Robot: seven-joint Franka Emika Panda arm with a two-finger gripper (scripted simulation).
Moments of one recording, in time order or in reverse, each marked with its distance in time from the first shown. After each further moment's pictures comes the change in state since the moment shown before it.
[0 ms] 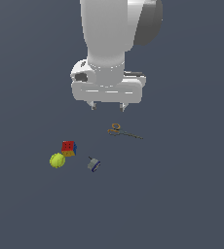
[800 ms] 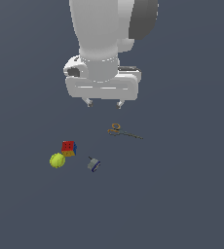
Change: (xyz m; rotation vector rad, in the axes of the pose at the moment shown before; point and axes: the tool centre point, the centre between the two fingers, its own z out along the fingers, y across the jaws) arm 0.002 0.011 -0.012 0.033 0.019 0.038
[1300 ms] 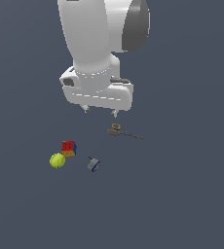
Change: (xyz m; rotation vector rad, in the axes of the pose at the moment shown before) arm 0.010 0.013 0.024 0.022 -0.008 0.130
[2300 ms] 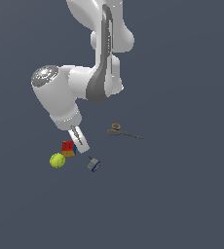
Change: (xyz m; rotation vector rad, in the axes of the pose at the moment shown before) arm 0.042 0.102 0.134 0.019 -0.016 0.775
